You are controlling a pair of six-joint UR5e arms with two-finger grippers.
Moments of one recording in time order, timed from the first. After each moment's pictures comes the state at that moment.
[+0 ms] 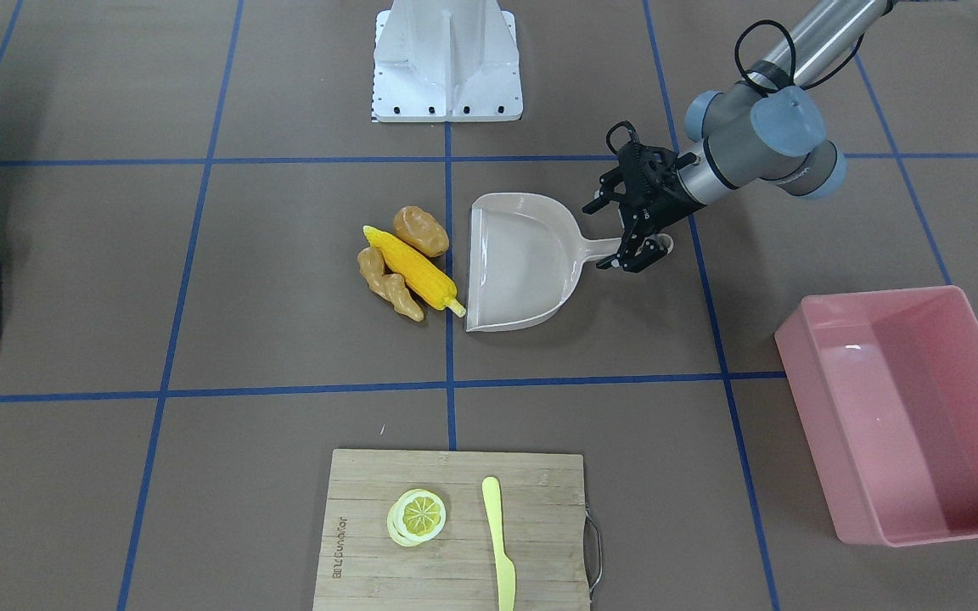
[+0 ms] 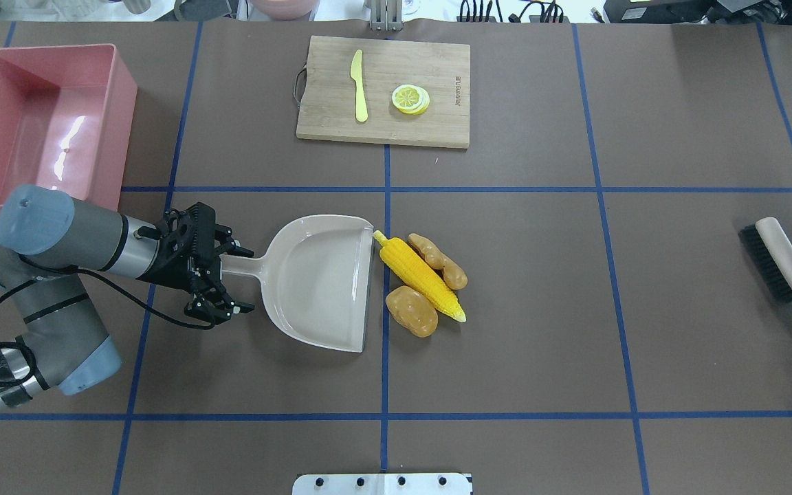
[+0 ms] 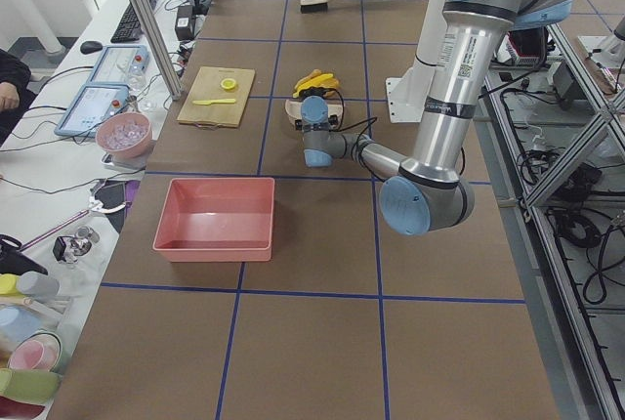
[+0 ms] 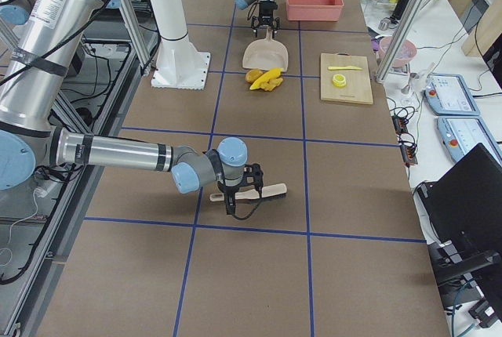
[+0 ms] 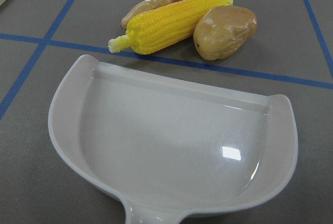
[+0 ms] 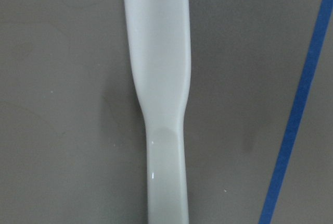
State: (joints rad) left arm -0.63 -1.86 -1.53 -2.72 -2.18 -0.04; right arm 1.09 -1.98 1.78 -1.07 2.31 0.34
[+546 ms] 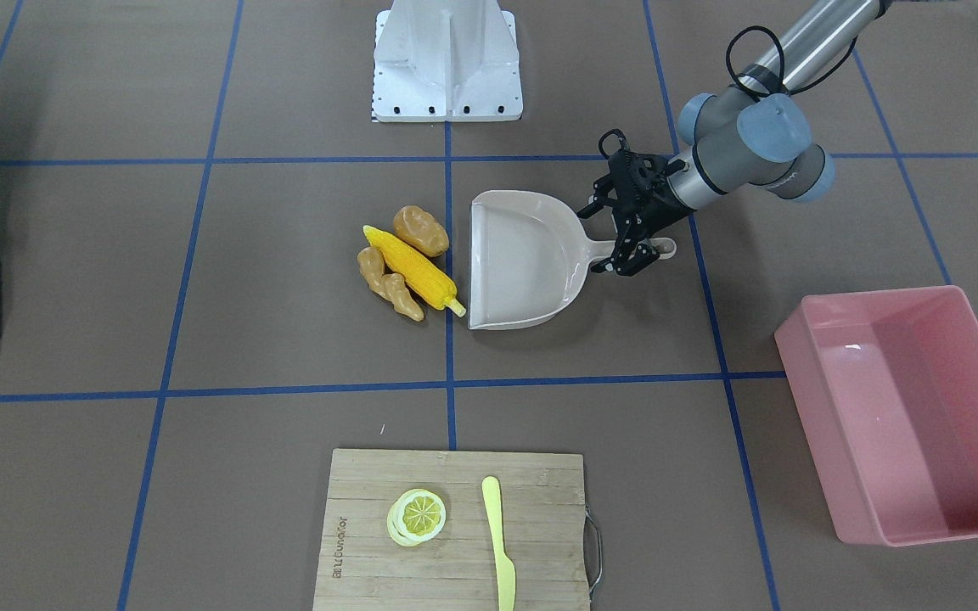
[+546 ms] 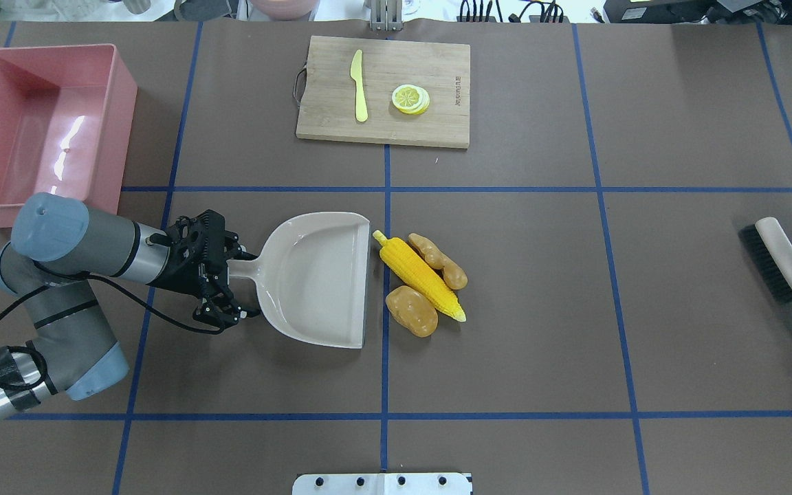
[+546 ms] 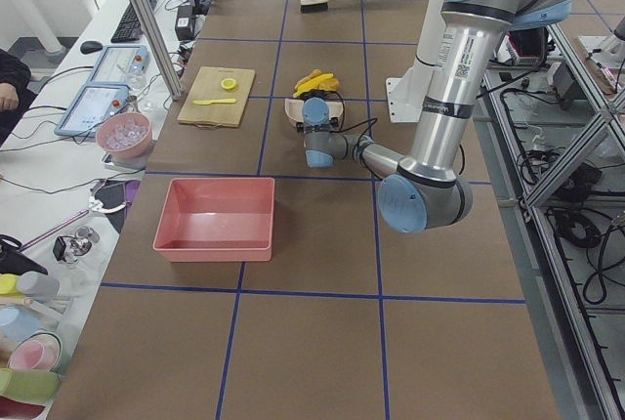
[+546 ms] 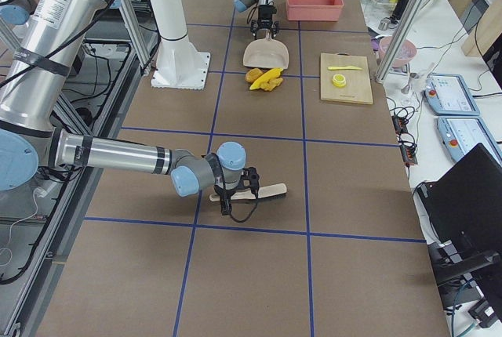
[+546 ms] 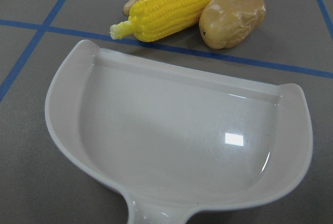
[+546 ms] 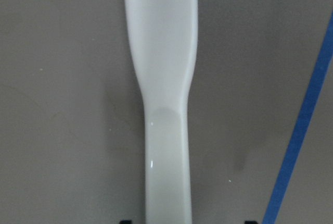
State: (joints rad) left arm -0.61 -1.87 -1.51 -2.72 -2.15 -0.04; right arm 1.06 -1.98 1.76 -1.06 2.31 0.34
